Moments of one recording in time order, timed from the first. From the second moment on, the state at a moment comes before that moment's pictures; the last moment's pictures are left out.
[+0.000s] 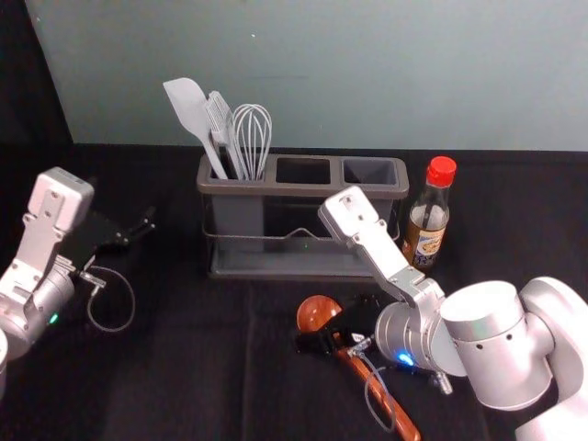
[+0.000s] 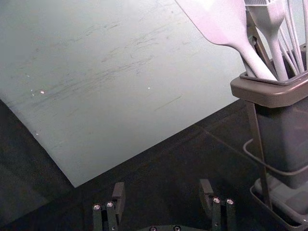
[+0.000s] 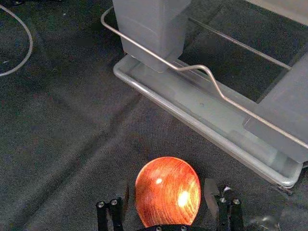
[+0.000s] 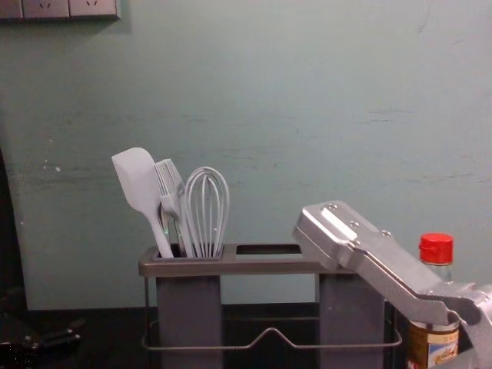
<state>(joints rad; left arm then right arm) -0.20 0.60 0.45 -1.41 -0.25 -0.12 0.03 0.19 0.20 -0.45 -1.71 -0.02 0.92 0.33</state>
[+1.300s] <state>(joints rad) -0.20 0.60 0.45 -1.41 -0.25 -0.12 0.03 0.21 0.17 -0.44 -1.68 -0.10 0.94 0.39</state>
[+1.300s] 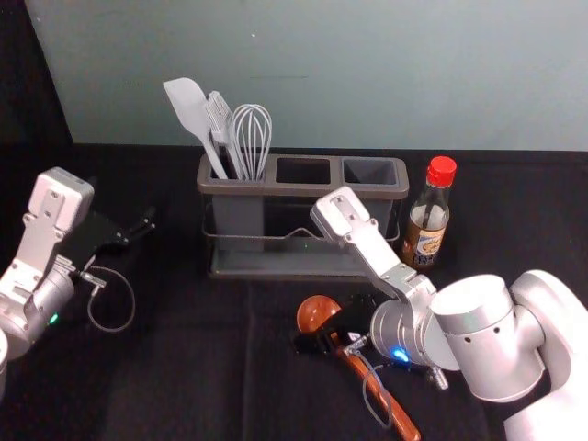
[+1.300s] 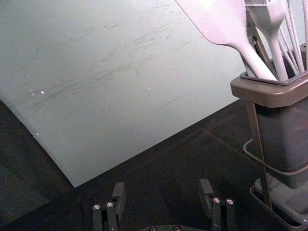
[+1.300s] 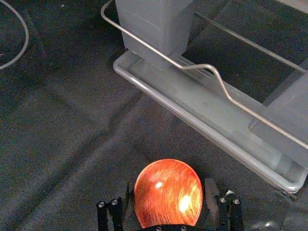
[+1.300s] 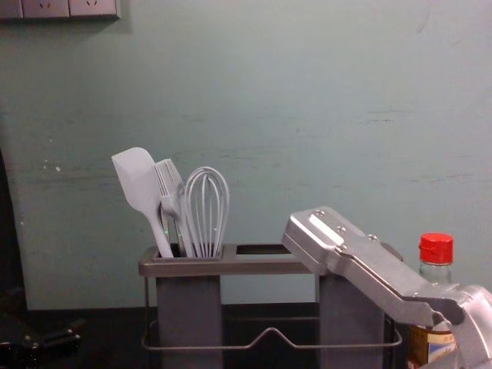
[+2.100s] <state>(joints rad) -0.20 0.60 0.45 -1.41 -0.25 -0.12 0.03 0.18 0.17 -0.42 -1.73 -0.15 0.95 0.43</state>
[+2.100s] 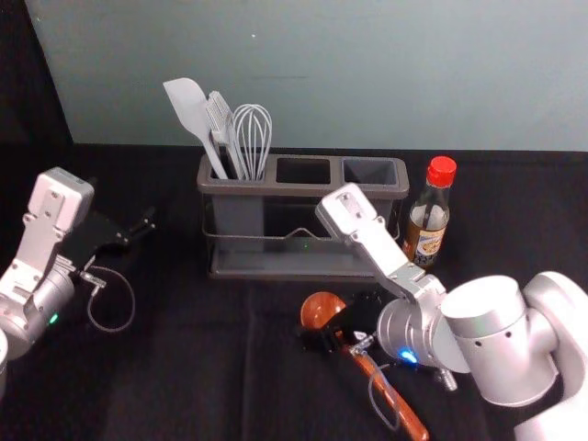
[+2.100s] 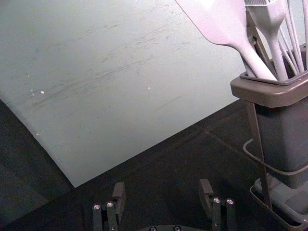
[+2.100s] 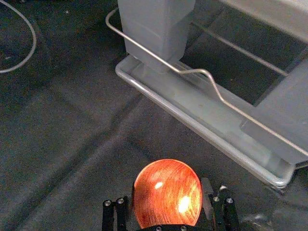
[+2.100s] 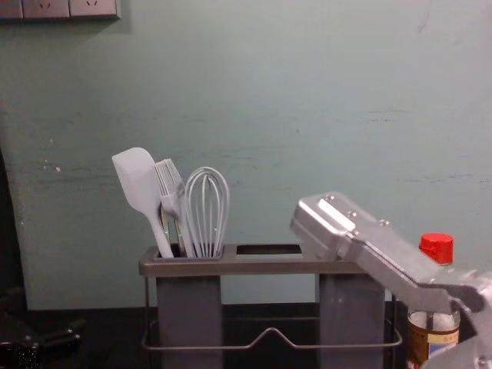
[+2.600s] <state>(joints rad) -0.20 0.60 0.45 -1.41 -0.25 -0.12 0.03 0.10 0.24 -0.37 -1.88 -0.16 0.93 0.50</state>
